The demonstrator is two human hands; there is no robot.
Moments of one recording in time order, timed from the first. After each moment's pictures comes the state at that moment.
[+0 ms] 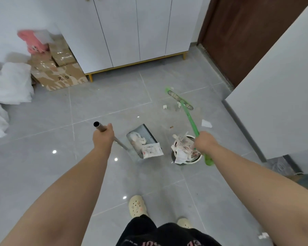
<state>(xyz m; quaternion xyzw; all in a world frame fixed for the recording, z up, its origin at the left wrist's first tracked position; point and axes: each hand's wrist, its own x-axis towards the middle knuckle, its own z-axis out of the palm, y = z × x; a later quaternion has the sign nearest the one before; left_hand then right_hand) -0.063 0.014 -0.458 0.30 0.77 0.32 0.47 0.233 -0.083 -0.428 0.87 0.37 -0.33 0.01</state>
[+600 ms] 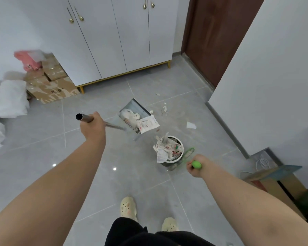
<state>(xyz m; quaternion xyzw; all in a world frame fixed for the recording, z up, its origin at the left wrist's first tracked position) 0.051 -0.056 -0.367 0.27 0.72 0.49 0.41 0.322 -0.227 -0.442 0.65 -0.18 -0.61 -0.41</state>
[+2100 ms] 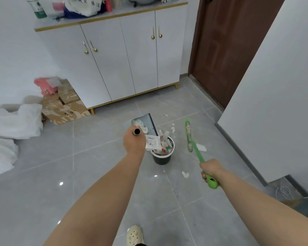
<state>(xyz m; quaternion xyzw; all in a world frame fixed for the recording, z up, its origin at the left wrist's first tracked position) 0.153 -0.024 -0.354 0.52 0.71 0.37 0.29 0.357 -0.150 -0.397 0.82 0.16 -0.49 -0.24</state>
